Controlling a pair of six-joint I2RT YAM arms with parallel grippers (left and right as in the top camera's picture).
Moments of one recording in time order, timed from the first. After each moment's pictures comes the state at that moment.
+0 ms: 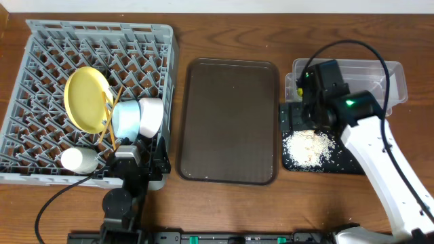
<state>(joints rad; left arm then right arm) -0.11 0.02 0.02 -0.11 -0.03 -0.20 0.29 1.43 1.24 -0.98 -0.05 0.20</state>
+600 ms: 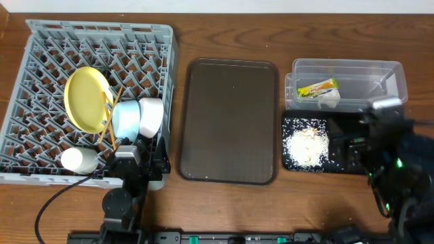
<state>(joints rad) -0.11 0.02 0.02 -0.11 -0.03 -0.20 0.26 0.72 1.15 -0.88 0.16 -0.02</state>
